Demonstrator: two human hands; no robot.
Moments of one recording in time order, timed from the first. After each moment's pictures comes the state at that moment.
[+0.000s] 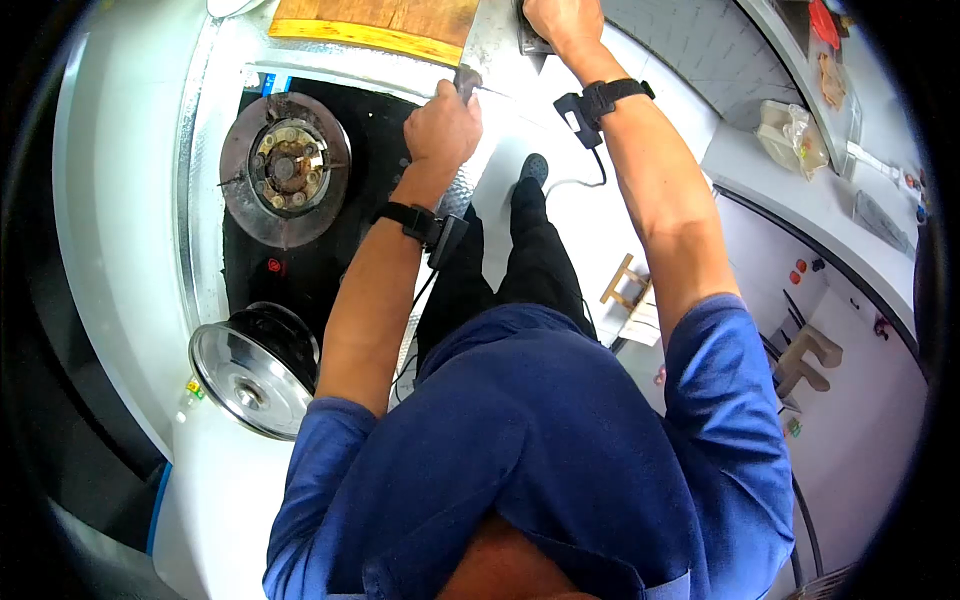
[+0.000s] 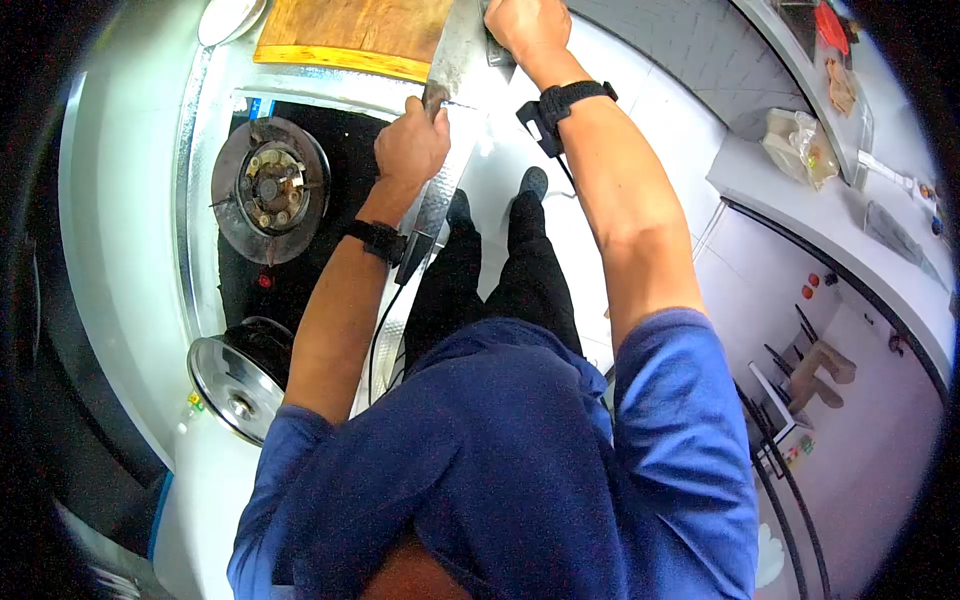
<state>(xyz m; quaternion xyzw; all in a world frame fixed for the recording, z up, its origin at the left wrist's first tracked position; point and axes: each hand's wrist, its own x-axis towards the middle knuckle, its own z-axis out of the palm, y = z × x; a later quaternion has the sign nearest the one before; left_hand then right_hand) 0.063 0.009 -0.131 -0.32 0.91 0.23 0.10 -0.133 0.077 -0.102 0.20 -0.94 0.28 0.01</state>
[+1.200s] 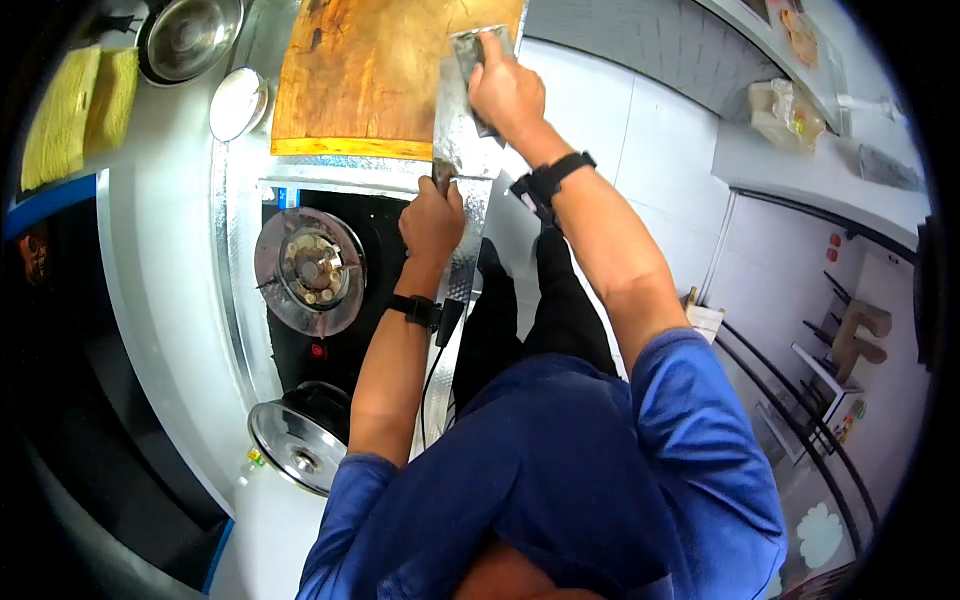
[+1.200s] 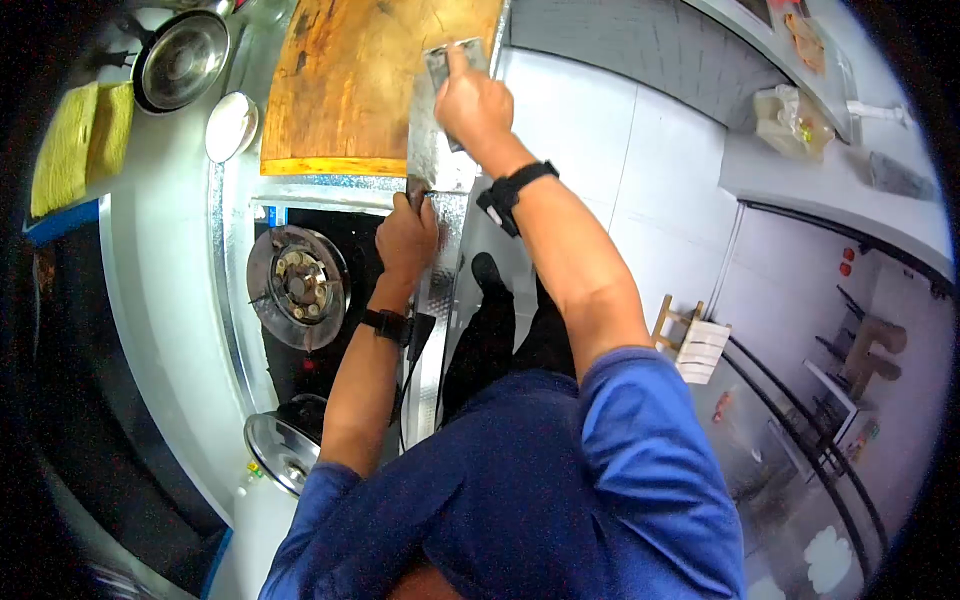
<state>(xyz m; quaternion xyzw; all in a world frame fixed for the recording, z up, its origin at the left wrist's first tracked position) 0.068 0.010 -0.138 -0.30 0.93 0.22 0.07 -0.128 0.084 -0.112 0.18 -0.93 0.32 0.03</state>
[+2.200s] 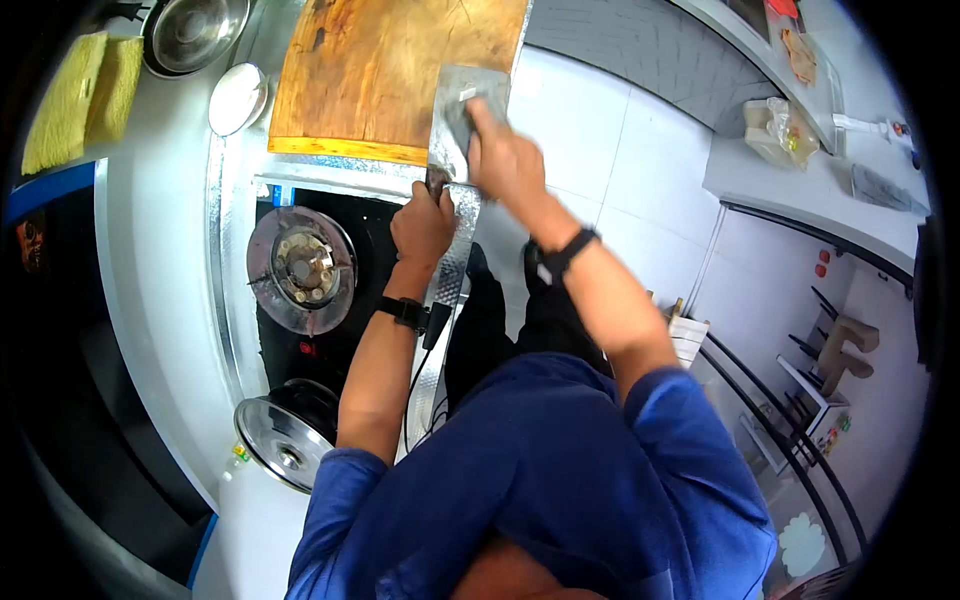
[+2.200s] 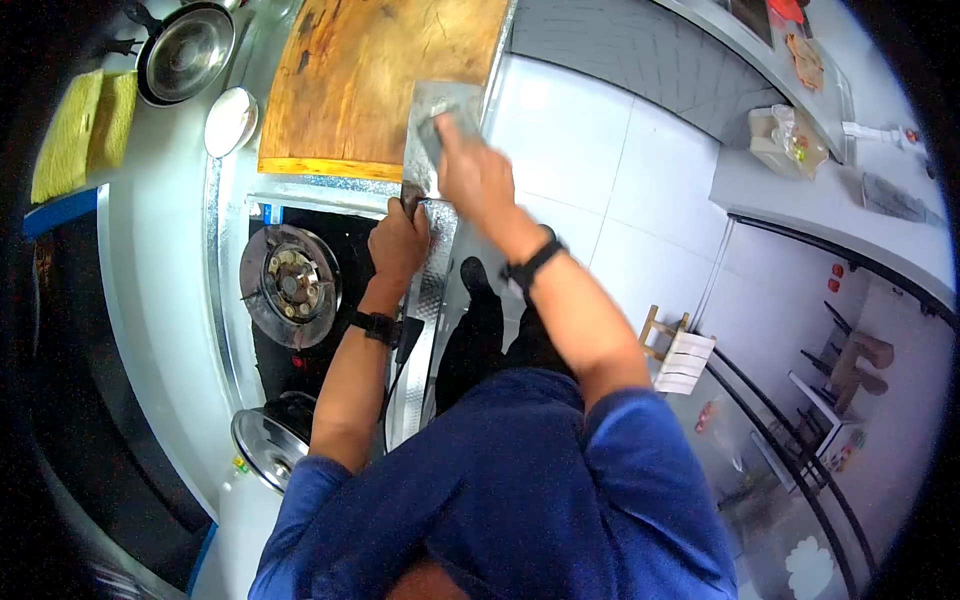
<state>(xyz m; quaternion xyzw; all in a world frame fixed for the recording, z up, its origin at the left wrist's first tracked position) 0.067 0.008 -0.145 -0.29 0.93 0.20 0.04 -0.068 0.117 -0.136 0.28 -0.88 0.38 0.08</state>
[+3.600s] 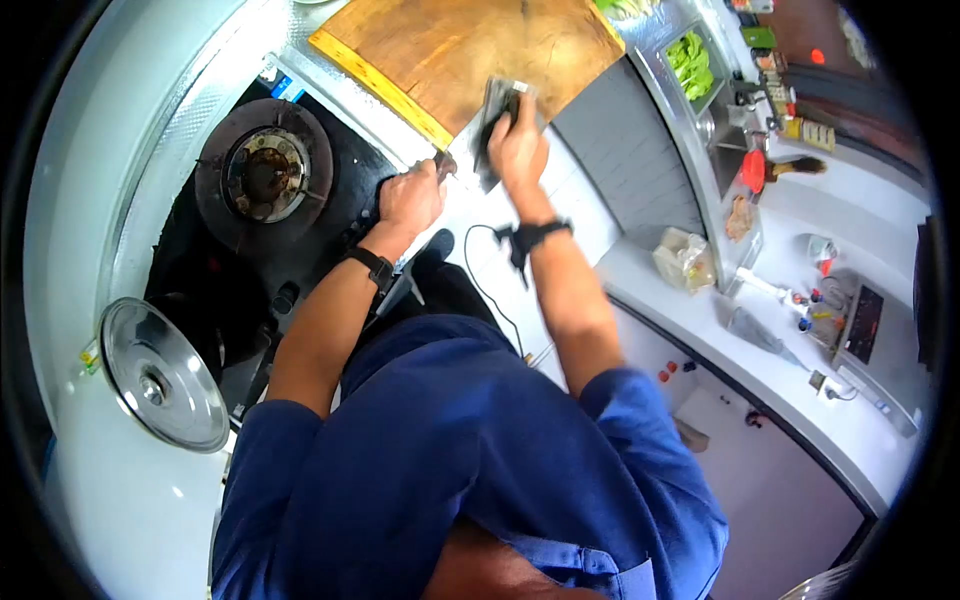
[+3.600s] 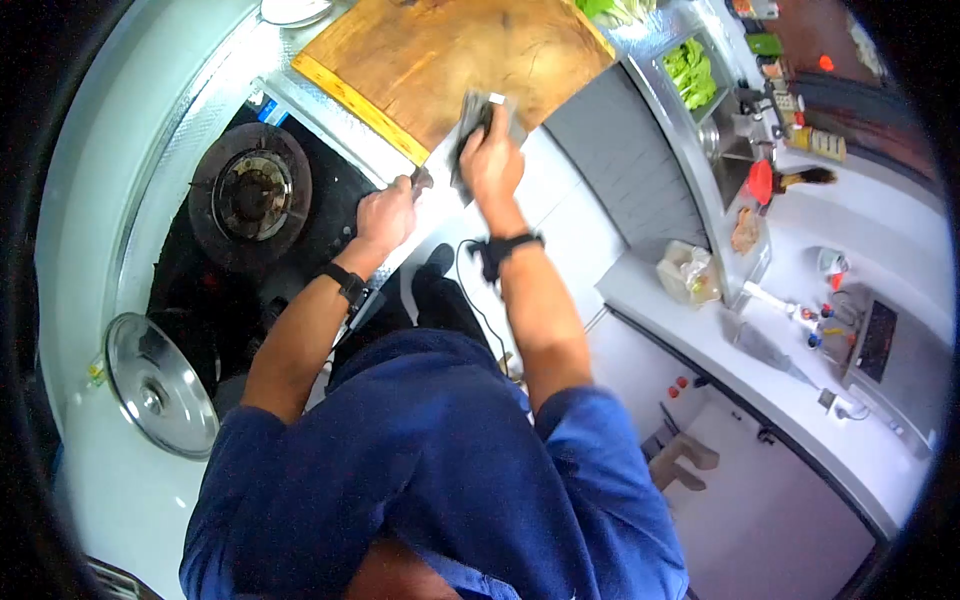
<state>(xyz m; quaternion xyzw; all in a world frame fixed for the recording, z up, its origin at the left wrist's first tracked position) 0.068 0.003 -0.132 -0.34 0.88 0.33 0.04 -0.103 0.071 -0.108 0.29 -0.93 0.22 -0.01</state>
